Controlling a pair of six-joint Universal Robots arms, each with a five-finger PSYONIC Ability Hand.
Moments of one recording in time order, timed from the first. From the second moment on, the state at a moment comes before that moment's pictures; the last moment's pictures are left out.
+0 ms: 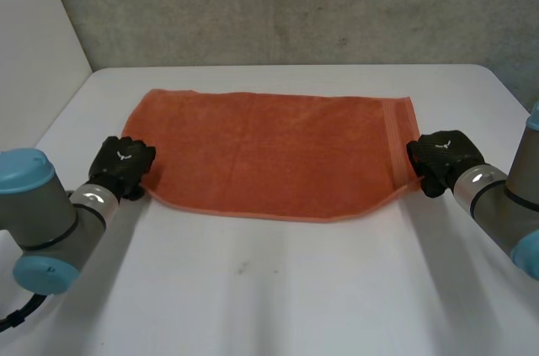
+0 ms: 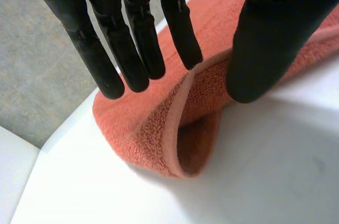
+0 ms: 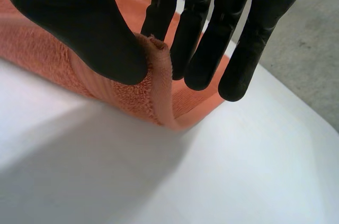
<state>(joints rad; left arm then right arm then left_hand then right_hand) 4.57 -2.18 -1.69 3.67 -1.36 3.69 1.76 -1.09 1.55 -0.09 1.40 2.66 0.90 0.92 0.92 0.92 0.74 0.98 1.18 1.19 1.19 1.00</state>
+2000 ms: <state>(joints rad) 4.55 -2.45 -1.15 3.55 -1.40 4.10 1.72 -0.72 0.99 -0.04 1.52 2.40 1.13 1.20 1.19 1.20 0.96 0.98 1.18 1.19 1.19 1.00</state>
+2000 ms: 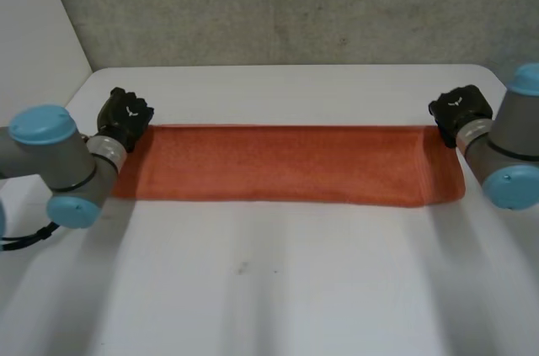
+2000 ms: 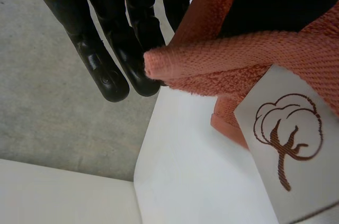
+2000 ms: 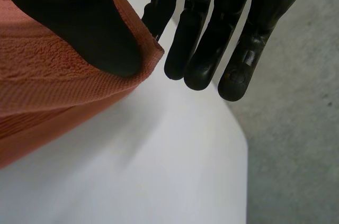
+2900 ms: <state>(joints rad) 4.46 -1.94 -1.76 3.74 -1.40 3.65 1.63 -1.05 1.36 0.12 1.38 2.71 0.20 0.20 0.21 0.20 0.05 0.34 0.39 0.40 0.40 0.22</state>
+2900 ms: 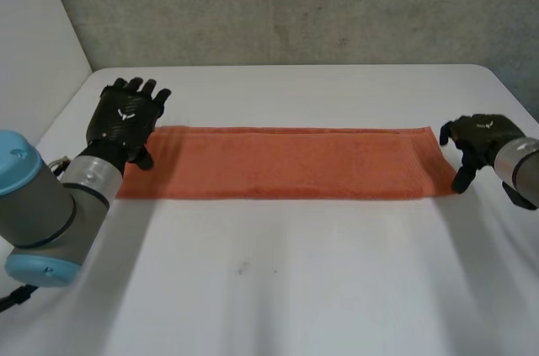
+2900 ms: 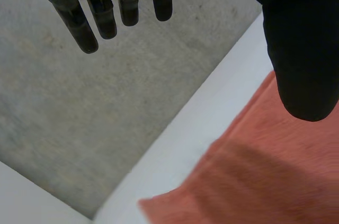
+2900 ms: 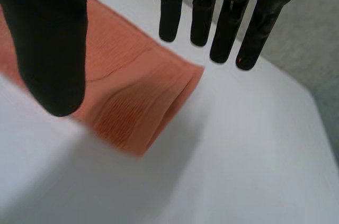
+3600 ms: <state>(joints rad) 4.46 -1.95 -1.80 3.72 -1.45 3.56 1.56 -0.84 1.33 -0.07 1.28 2.68 0.20 0.20 0.21 0.20 0.05 0.94 1.17 1.18 1.18 0.96</state>
